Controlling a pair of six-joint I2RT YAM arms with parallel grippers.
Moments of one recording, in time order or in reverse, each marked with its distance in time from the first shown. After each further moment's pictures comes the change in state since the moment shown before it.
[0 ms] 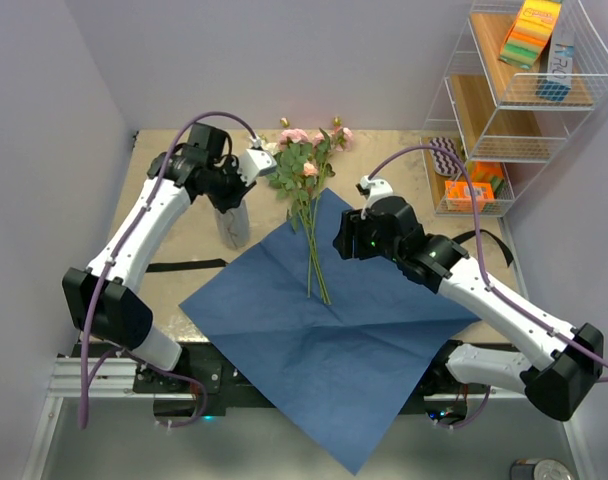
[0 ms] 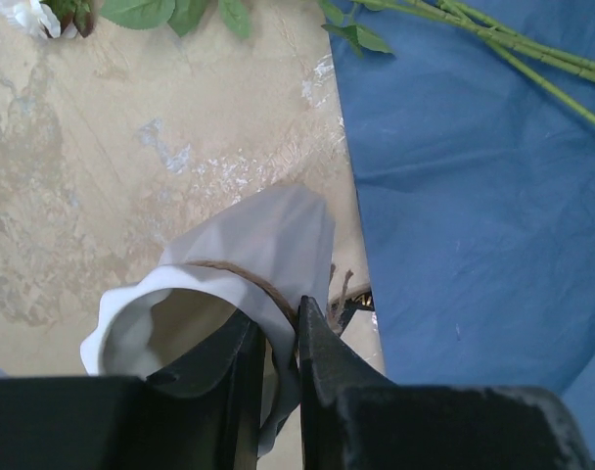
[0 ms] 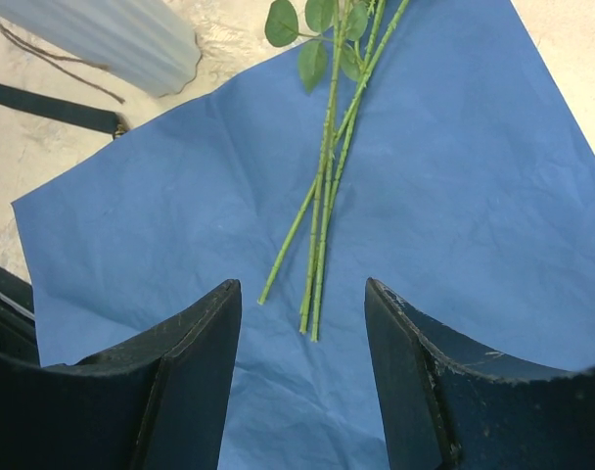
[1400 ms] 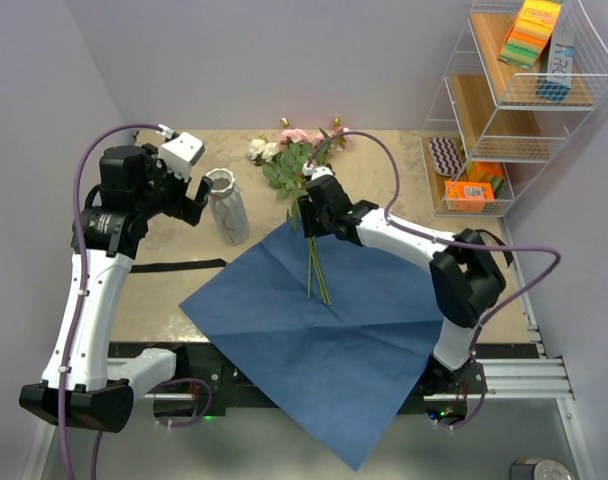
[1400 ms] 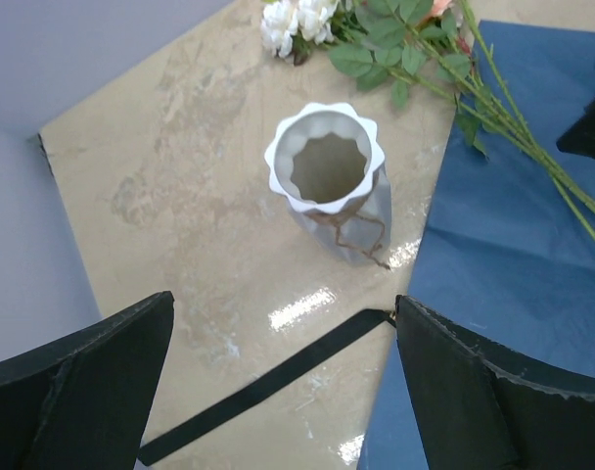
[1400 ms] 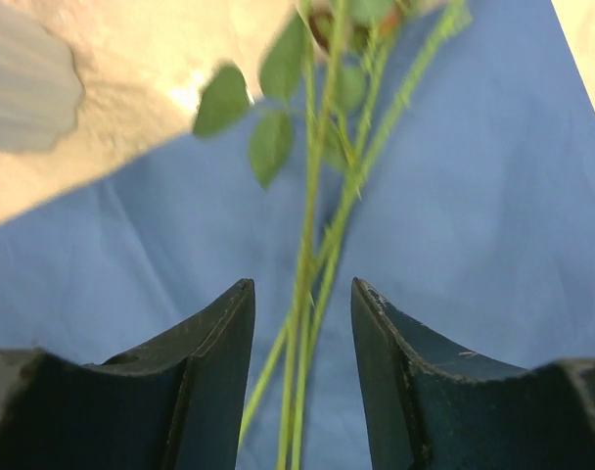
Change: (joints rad) left arm 0.198 -0.471 -0.194 0.174 -0.043 -0.276; right arm -0.001 0.638 0.267 0.170 0.077 -0.073
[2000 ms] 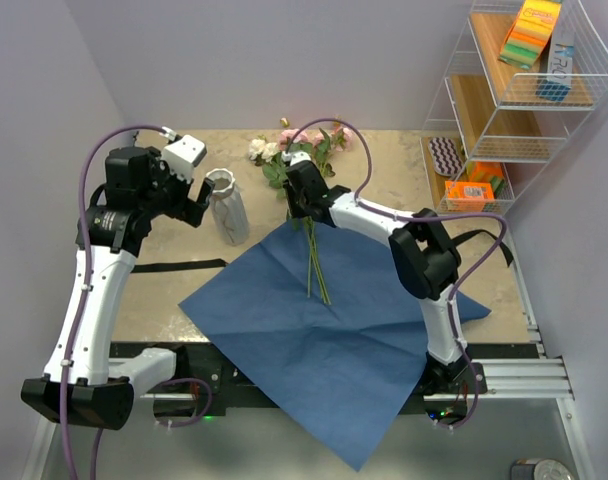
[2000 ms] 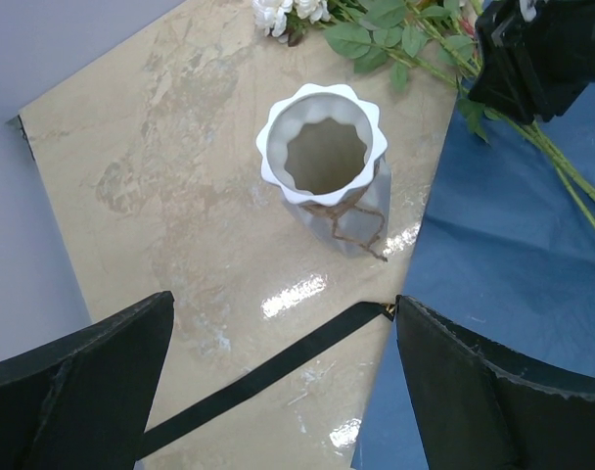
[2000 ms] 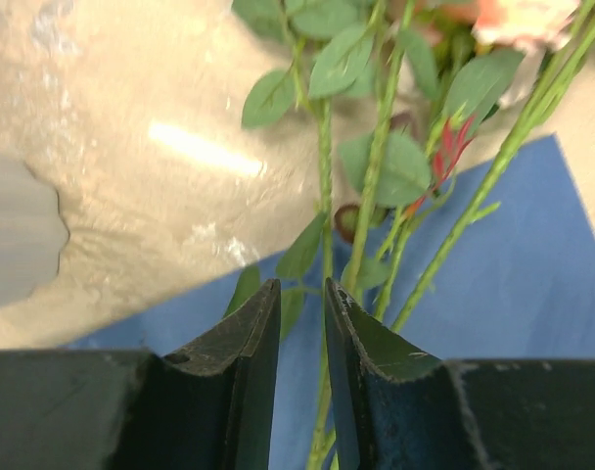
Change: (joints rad) left arm 0.003 0.016 -0.040 0.009 -0.004 -0.012; right arm -0.016 0.335 0.326 0.066 0.038 -0.098
